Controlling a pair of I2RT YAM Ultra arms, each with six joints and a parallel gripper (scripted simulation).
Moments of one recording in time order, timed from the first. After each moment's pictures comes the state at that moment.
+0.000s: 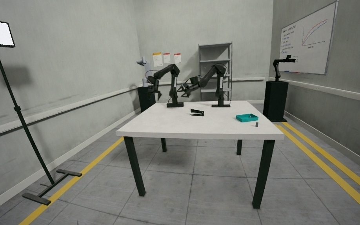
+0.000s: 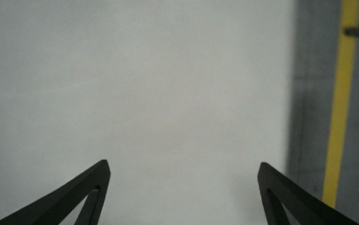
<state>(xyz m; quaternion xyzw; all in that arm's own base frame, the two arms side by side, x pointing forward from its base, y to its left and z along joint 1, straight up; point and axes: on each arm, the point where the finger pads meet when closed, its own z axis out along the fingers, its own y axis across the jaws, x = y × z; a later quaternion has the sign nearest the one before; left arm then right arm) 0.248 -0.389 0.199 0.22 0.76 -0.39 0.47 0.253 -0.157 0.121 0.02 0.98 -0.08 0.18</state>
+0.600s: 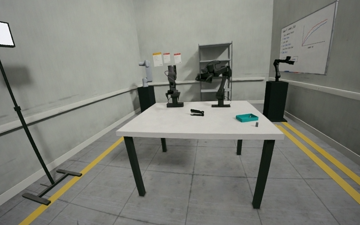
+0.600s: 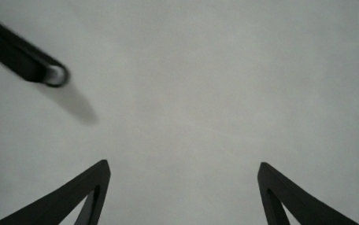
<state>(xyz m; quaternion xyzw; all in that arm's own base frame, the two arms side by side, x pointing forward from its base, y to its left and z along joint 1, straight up) 0.328 -0.175 0.323 0.09 0.74 -0.19 0.63 0.289 0.052 0.112 -0.16 0.96 0.01 0.24</state>
